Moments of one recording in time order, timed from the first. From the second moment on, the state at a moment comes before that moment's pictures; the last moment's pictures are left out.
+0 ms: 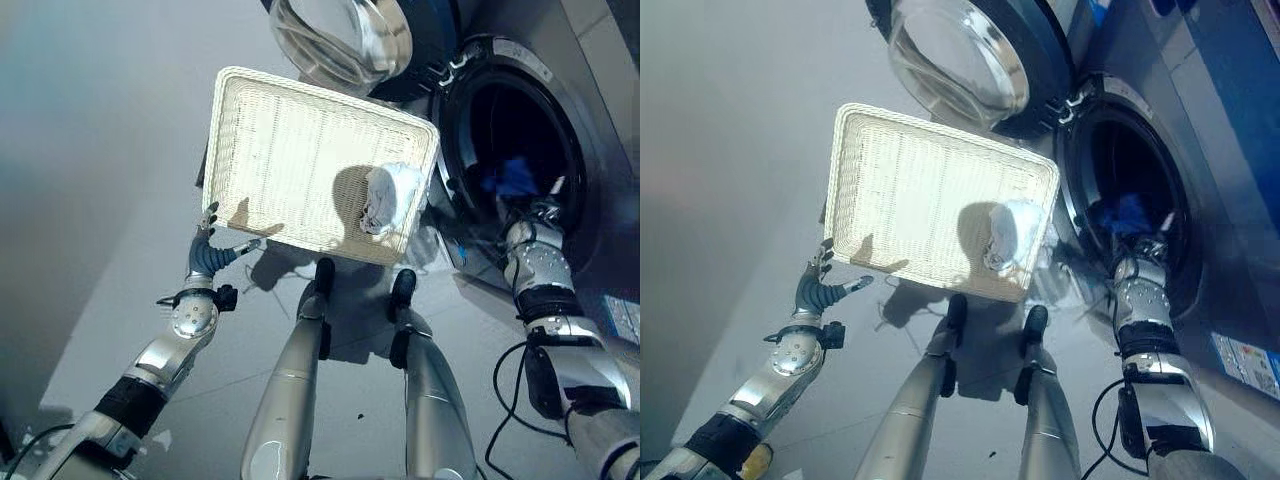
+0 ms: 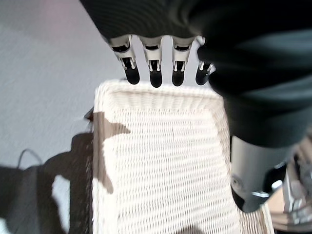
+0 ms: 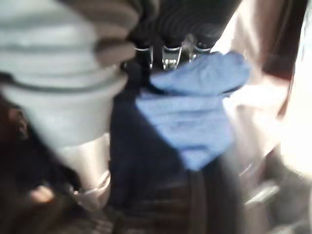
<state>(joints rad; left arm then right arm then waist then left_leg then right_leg) -0.28 0.60 -0.37 0.28 -0.42 -0.12 0.54 -0.71 -0.41 -0.06 0.74 1.68 -0.18 -0.17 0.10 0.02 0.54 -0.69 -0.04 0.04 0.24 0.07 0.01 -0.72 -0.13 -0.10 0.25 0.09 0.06</state>
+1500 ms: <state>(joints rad) -0.13 0.32 -0.25 0.77 -0.58 -0.19 0.35 -0.67 -0.60 0.39 0.34 -0.37 -0.21 -0.56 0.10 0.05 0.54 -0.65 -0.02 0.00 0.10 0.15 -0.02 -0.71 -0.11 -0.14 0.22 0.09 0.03</state>
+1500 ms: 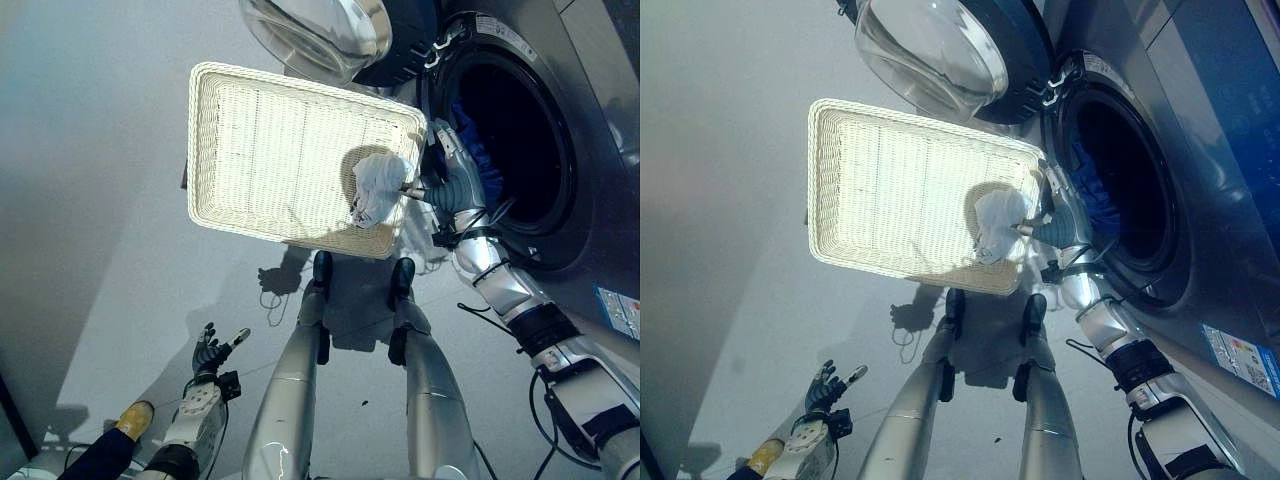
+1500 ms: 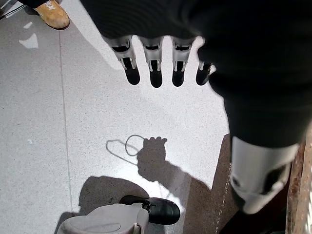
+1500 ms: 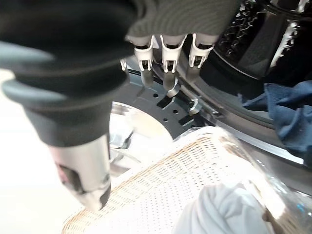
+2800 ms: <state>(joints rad) -0.22 0.40 -0.35 0.69 -0.56 -0.14 0.34 -1.12 -0.46 0.91 1.01 -0.91 0.28 -0.02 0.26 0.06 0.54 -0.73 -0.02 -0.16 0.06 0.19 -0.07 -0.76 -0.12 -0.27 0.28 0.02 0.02</state>
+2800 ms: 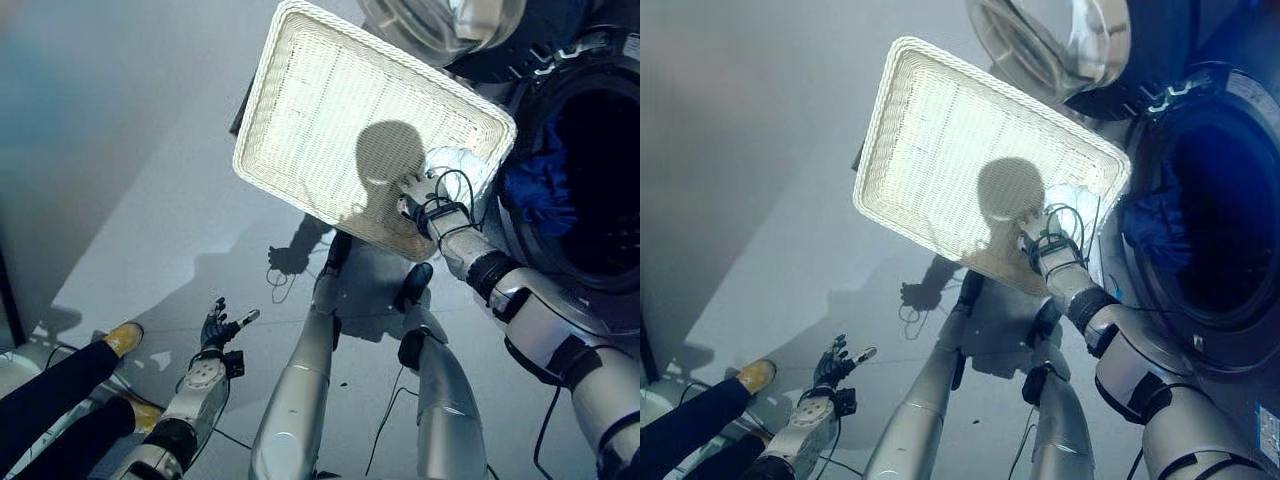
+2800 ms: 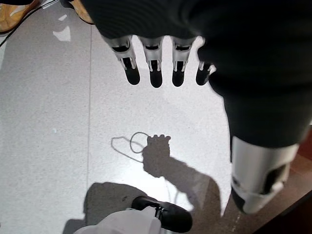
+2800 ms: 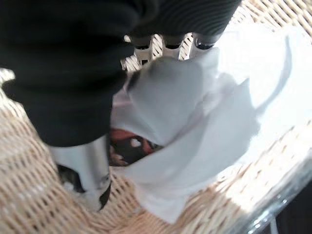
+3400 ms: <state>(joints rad) -0.22 0.43 -0.37 0.64 -0.56 -0.11 0.35 -1.15 -0.64 0.89 0.86 -0.65 0.14 -0.27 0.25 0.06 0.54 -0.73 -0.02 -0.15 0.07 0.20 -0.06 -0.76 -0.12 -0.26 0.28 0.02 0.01</state>
